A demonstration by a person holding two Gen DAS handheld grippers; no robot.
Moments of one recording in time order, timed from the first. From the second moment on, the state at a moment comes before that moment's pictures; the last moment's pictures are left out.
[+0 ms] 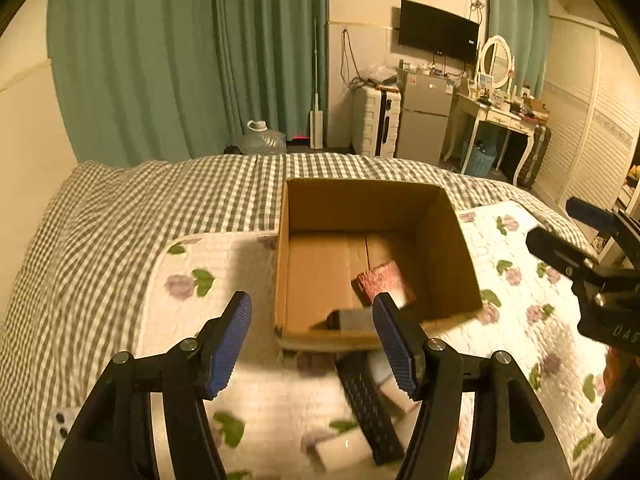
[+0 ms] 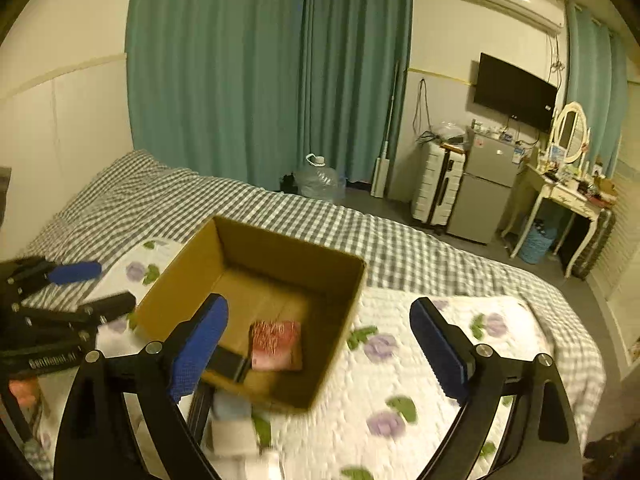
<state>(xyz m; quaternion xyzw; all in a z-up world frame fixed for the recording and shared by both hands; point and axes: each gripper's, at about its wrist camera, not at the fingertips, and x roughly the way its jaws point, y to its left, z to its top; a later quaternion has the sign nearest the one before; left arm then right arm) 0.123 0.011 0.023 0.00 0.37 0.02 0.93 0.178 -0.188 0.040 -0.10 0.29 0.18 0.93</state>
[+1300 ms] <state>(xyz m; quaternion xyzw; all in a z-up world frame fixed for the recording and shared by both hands) 0.049 0.014 -0.107 0.00 0.47 0.04 0.88 0.102 -0.156 -0.170 -0.08 0.51 0.25 0.82</state>
